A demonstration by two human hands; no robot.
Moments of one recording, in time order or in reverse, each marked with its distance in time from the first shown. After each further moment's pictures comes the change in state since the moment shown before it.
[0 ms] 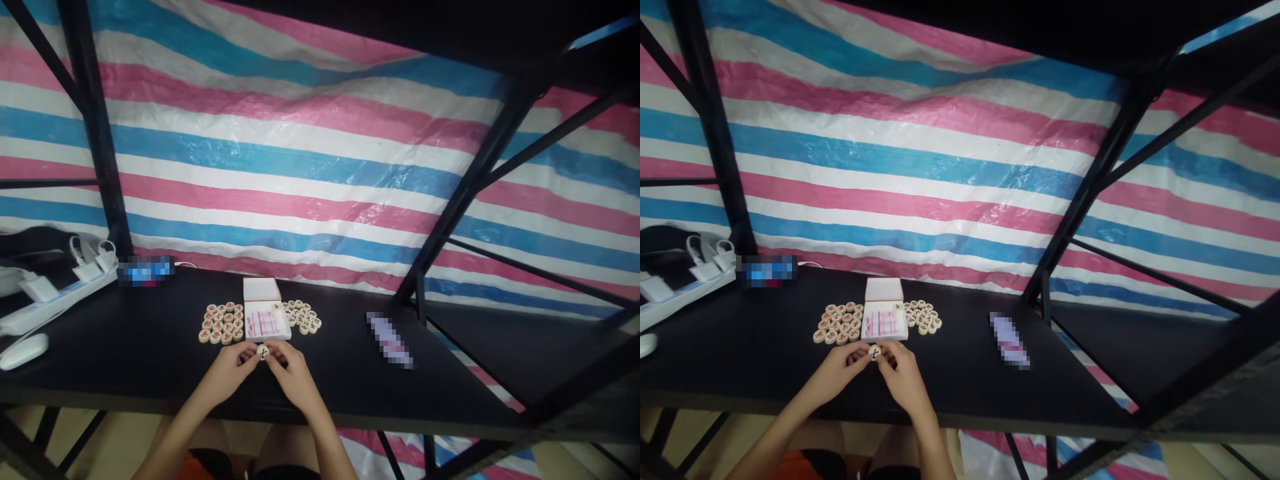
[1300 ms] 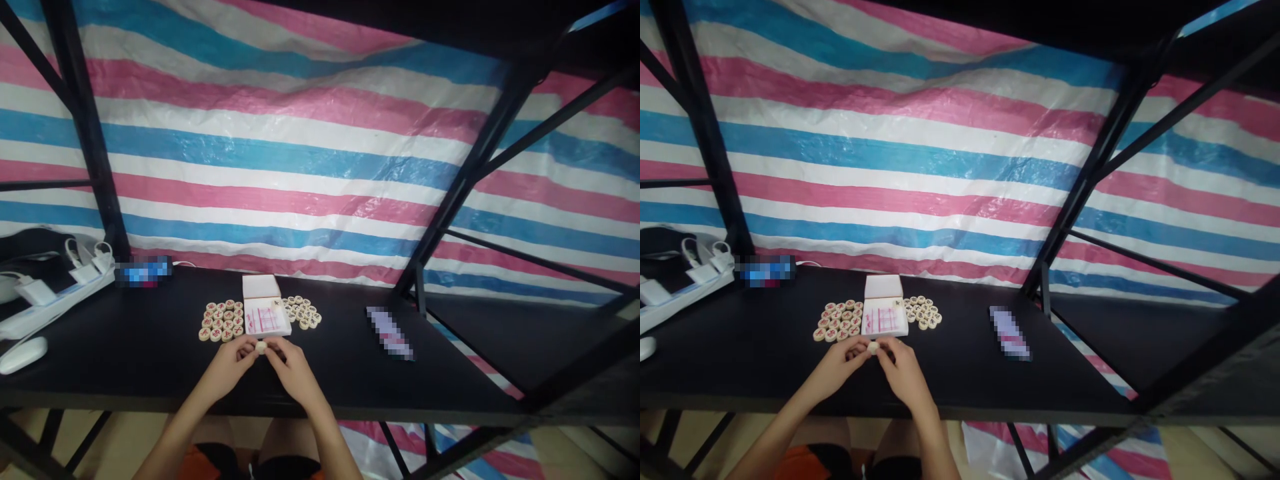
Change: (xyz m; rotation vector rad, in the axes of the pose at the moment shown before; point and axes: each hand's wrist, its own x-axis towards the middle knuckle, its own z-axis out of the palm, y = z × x) left_hand 0.003 -0.004 -0.001 -0.081 0.007 -0.040; right_hand 0.001 -0.001 0.000 -0.035 -0.034 -0.010
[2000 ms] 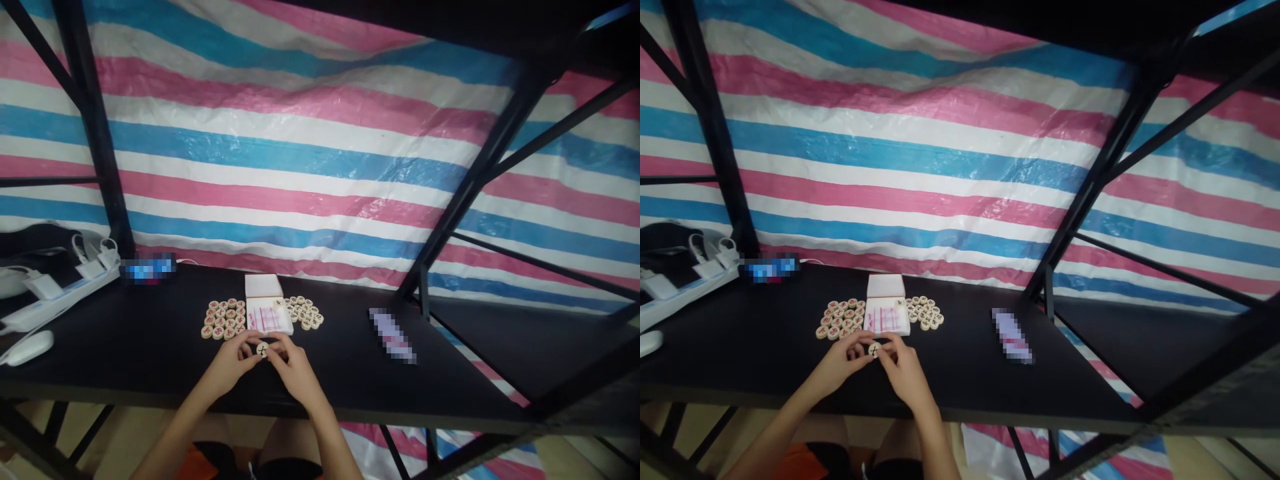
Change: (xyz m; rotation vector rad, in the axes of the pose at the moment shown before) left_hand 0.001 -0.011 0.002 -0.053 0.071 -0.028; right_hand -0.001 -0.001 0.001 0.113 -0.015 0.067
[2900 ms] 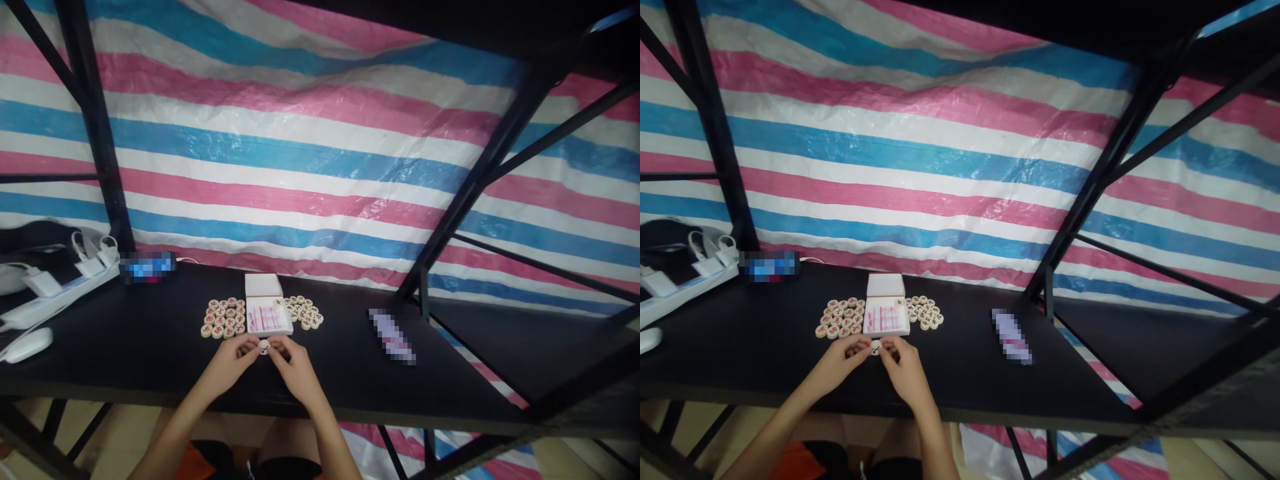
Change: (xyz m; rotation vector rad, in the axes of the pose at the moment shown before) left_hand -0.003 0.014 -0.003 0.024 -0.058 0.042; right_hand 0.001 0.002 -0.001 -0.060 0.057 -0.009
